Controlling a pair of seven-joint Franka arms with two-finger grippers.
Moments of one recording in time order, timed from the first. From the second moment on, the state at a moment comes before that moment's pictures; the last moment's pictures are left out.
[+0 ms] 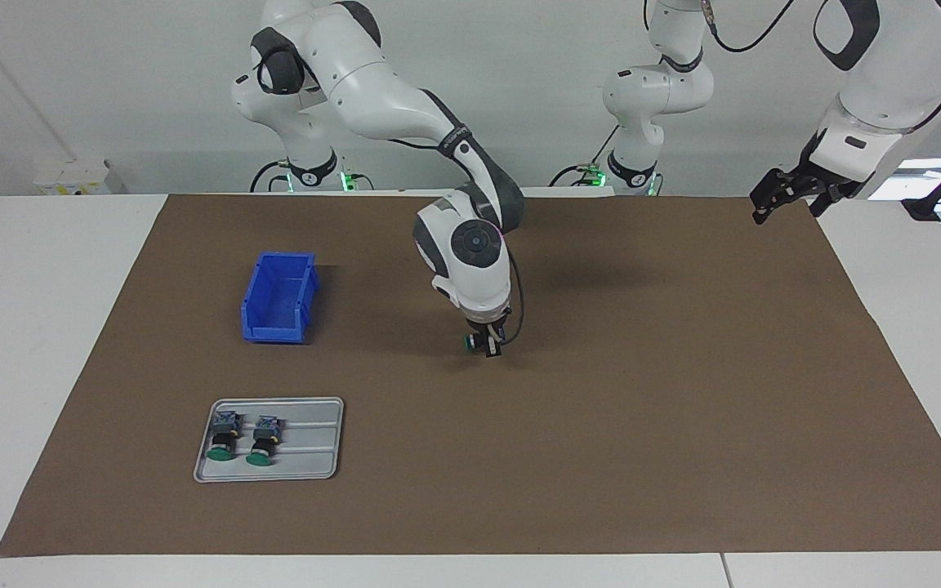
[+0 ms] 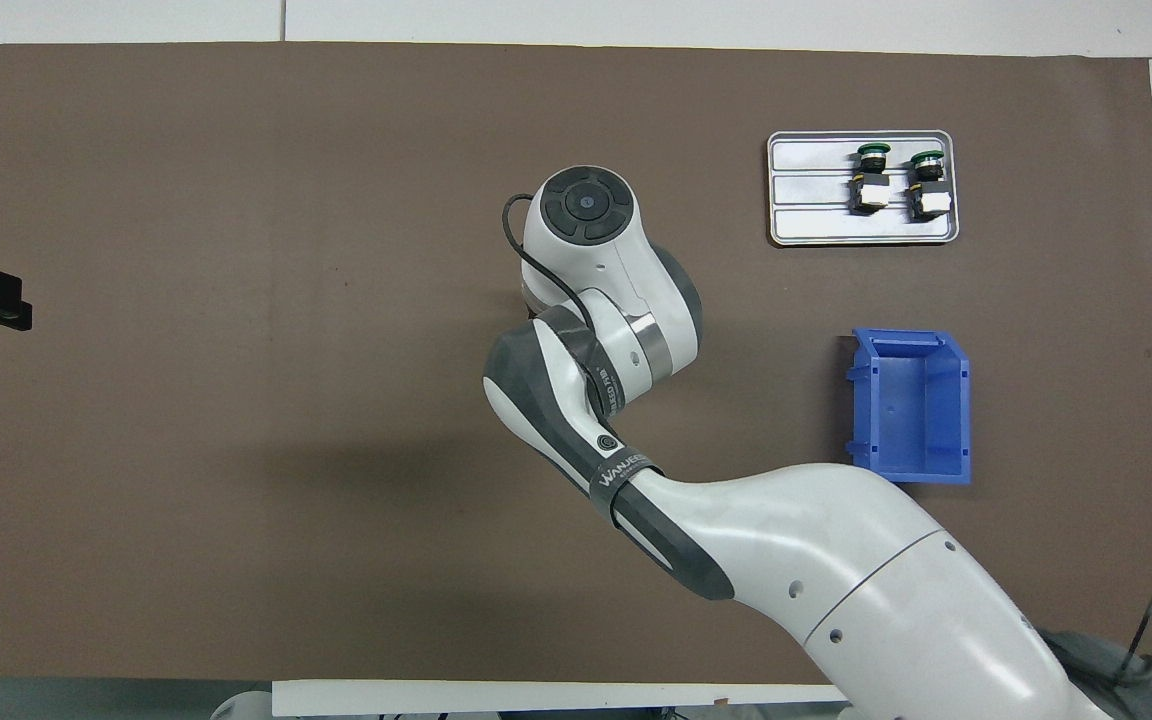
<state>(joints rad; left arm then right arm) 0.02 -0.09 -0.08 -1.69 0.04 1.52 -0.06 0.56 0.63 0.05 -1.49 0.14 2.08 2.00</state>
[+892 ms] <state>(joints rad) 0.02 -0.09 -0.08 -1.69 0.04 1.52 -0.06 0.45 0.46 0.04 -1.46 0.10 1.93 1.64</state>
